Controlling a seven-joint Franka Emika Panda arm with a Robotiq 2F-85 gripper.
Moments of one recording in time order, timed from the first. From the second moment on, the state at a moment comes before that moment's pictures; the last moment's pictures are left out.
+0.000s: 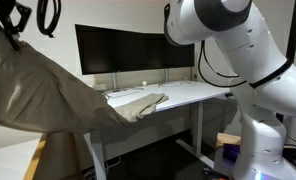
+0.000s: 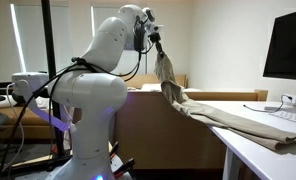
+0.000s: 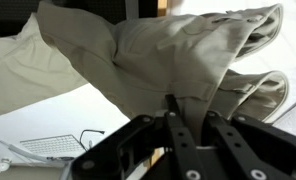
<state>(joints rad) 0.67 0.64 0.17 -0.61 -0.52 1.33 1.22</state>
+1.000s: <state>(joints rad) 0.81 0.84 -0.05 -0.39 -0.44 1.18 0.95</state>
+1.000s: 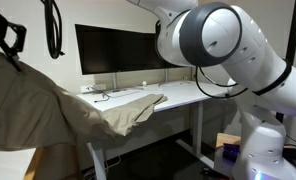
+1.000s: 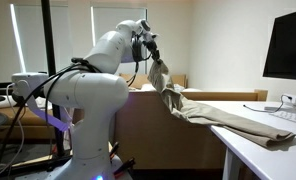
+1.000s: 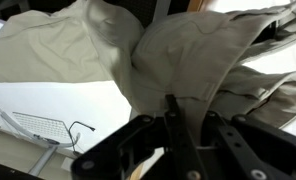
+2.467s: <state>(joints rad) 0.82 0.86 -0.11 -0.39 -0.46 1.22 0.80</state>
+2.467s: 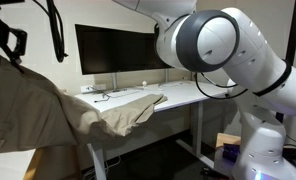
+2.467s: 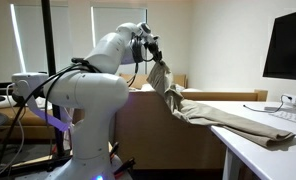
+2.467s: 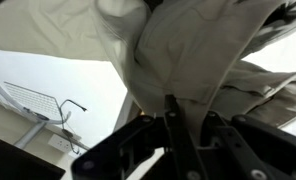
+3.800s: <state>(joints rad) 0.64 0.87 0.16 -0.37 0.09 1.76 0.57</state>
